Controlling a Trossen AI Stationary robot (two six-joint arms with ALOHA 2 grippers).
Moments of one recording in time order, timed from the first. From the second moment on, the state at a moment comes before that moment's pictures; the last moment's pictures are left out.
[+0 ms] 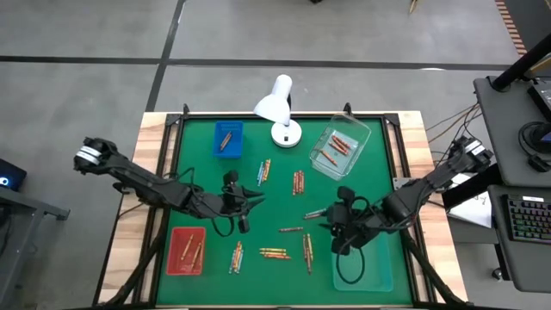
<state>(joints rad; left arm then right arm) -0.38 1.34 0.69 0.34 -0.63 -0.13 0.56 1.38 1.08 -0.60 0.51 0.51</state>
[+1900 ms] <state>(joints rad) -0.30 2.04 0.89 0.62 -0.29 -0.14 0.56 1.38 1.00 -0.23 0.61 0.31</state>
